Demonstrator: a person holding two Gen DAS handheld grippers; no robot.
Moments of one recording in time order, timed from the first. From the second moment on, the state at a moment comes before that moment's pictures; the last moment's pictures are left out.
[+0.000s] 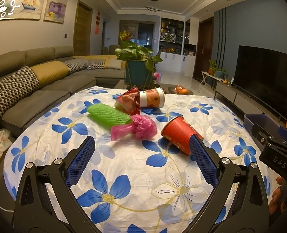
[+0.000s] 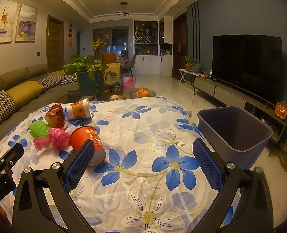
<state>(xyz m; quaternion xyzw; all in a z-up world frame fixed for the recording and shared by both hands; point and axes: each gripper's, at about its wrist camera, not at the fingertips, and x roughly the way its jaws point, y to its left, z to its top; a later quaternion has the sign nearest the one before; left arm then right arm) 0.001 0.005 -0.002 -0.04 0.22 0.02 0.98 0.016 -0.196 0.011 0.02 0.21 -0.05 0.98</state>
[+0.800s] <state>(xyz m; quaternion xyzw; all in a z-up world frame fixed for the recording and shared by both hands) 0.015 0.006 -0.008 -0.05 0.23 0.02 0.97 0.024 -0.193 0.004 0.01 0.21 -0.04 0.98</state>
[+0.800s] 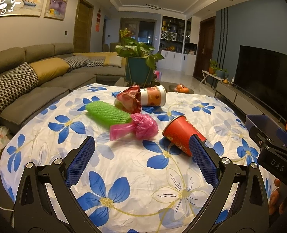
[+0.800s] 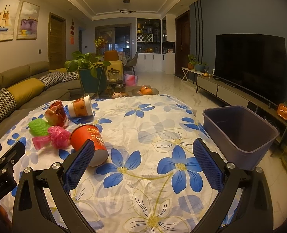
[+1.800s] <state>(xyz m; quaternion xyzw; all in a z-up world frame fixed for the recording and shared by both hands) 0.021 0.011 -0.012 -0.04 0.22 0.05 0.97 0.035 -0.184 -0.007 0.02 0.22 -0.02 0.98</state>
